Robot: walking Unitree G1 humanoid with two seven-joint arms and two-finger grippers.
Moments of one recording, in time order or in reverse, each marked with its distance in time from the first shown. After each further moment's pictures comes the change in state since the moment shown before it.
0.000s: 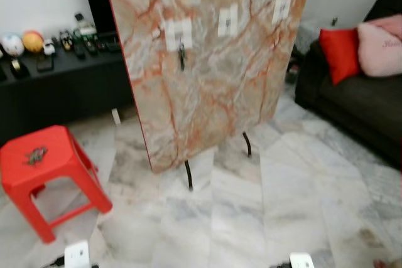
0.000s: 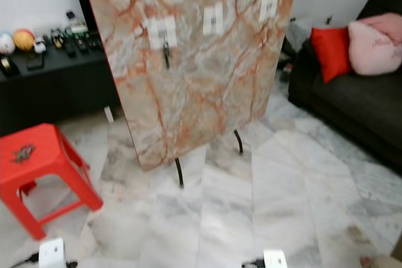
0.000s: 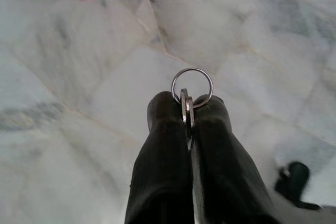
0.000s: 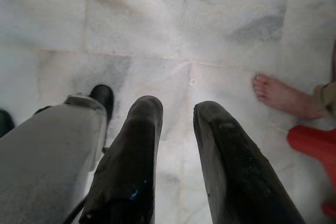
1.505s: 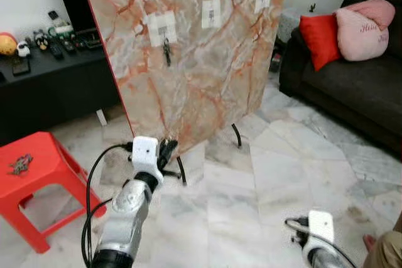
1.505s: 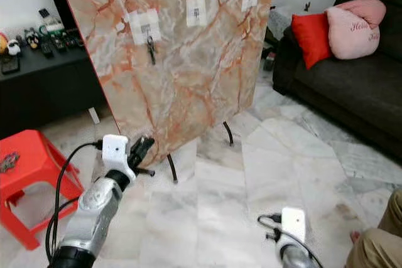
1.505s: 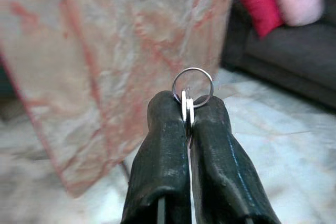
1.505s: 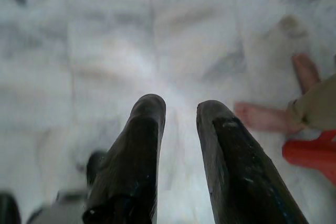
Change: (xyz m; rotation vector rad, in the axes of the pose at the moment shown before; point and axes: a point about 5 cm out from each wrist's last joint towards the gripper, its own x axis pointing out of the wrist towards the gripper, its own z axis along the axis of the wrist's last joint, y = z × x) left arm -0.082 -0.148 0.179 0.191 -0.810 -0.633; right arm -0.004 -0.015 0.064 0.114 -0.229 -0.090
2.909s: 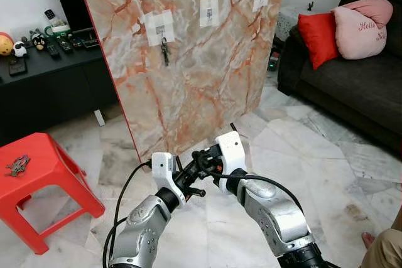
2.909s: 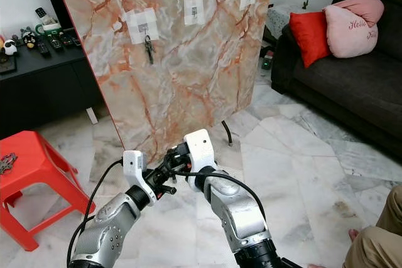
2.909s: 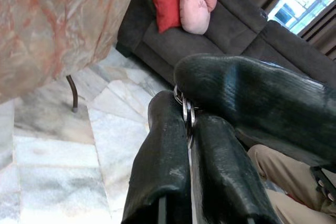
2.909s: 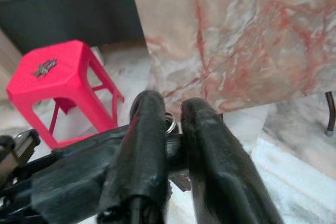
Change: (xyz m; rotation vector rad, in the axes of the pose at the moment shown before) left arm -0.014 -0.048 -0.011 -0.460 0.030 -0.338; right arm -0.109 0.166 0.171 -0.204 -0.528 0.782
